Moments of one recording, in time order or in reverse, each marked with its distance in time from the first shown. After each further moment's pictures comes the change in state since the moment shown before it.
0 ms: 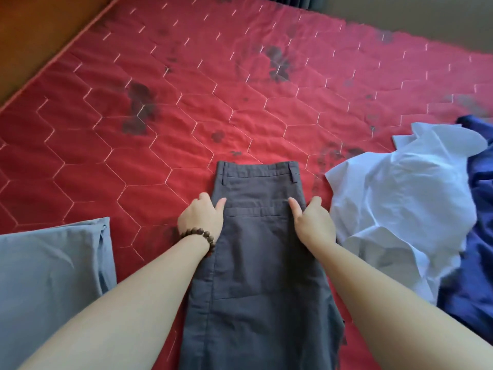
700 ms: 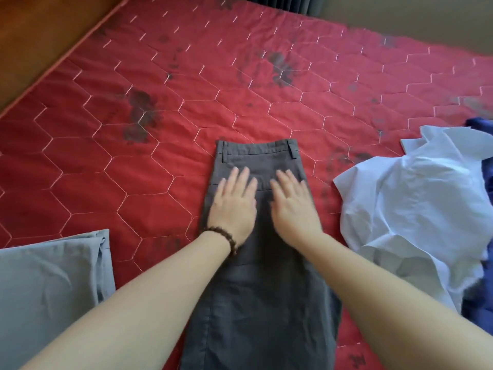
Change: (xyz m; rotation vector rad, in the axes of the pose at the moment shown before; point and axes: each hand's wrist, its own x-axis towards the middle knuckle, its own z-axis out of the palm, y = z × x) left_hand 0.017 0.035 0.008 0.139 0.063 0.578; right_hand 0.012 -0.046 0.016 -0.343 0.016 -0.621
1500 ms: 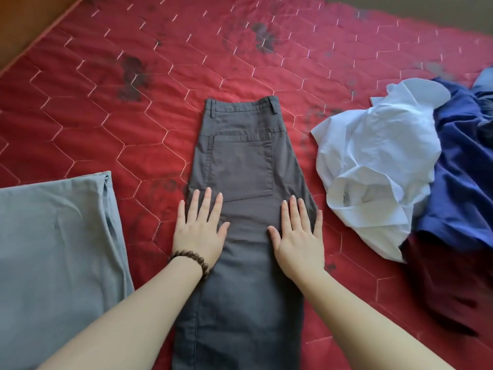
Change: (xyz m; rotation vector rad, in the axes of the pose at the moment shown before) left_hand -0.178 -0.003 0.029 0.198 -0.109 -0.134; right_hand -0.192 -0.010 0.053 -0.188 -0.014 0.262
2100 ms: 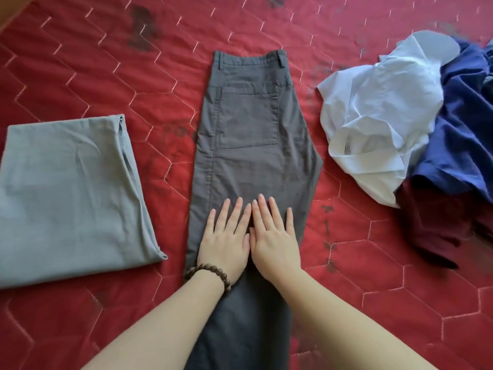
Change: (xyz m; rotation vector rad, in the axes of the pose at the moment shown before) left_hand -0.137 0.052 0.015 -0.086 -0.058 0.151; right_hand -0.117 -0.047 0.013 0.097 -0.061 -0.240
